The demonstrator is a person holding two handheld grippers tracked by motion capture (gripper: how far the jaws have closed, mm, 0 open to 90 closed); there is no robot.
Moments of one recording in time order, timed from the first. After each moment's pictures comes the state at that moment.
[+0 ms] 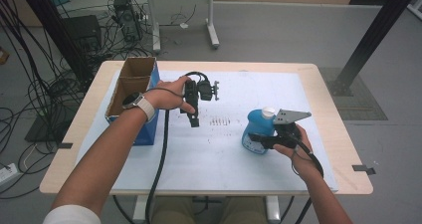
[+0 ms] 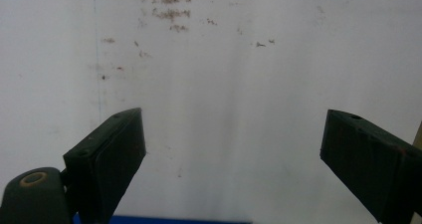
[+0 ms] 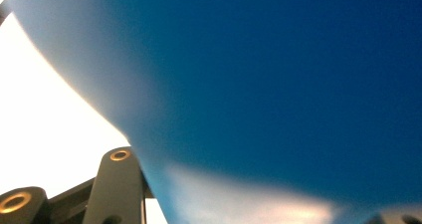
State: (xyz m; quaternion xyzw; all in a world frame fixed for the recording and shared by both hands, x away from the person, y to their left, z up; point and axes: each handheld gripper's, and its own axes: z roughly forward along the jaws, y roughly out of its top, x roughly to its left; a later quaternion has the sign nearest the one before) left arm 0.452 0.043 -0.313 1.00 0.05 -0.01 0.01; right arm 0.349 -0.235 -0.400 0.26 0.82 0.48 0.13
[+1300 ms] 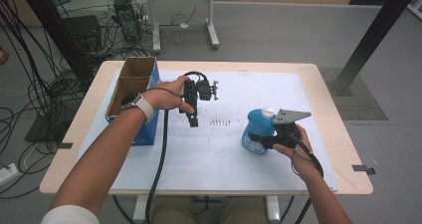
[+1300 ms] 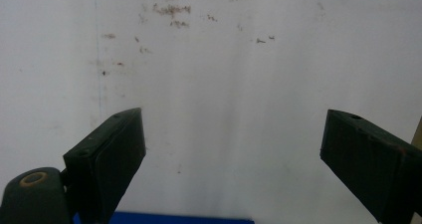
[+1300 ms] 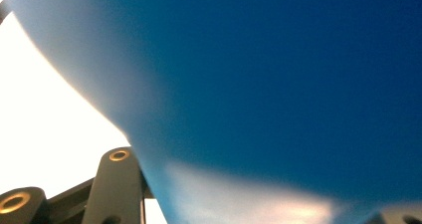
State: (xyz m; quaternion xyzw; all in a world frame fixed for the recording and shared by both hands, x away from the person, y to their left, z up) left arm 0.451 0.047 -0.311 1.00 0.05 -0.01 0.01; right arm 0.350 -0.235 -0.400 0.27 0.82 0.48 0.13
